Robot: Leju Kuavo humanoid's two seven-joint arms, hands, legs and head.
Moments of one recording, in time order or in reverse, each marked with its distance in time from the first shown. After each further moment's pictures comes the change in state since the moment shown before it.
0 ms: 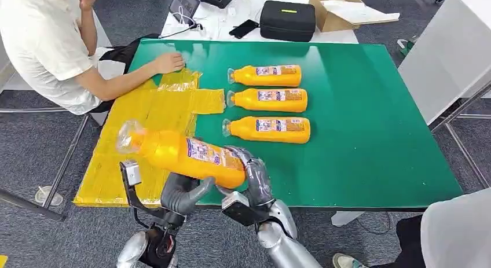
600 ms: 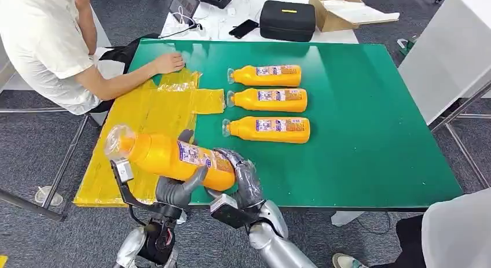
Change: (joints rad) left arm -0.019 -0.020 0.028 0.000 0.026 0.050 -0.040; right arm -0.035 0.028 0.057 0.079 -0.018 0.004 -0.011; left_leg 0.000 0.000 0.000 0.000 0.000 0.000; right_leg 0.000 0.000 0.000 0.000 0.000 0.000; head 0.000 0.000
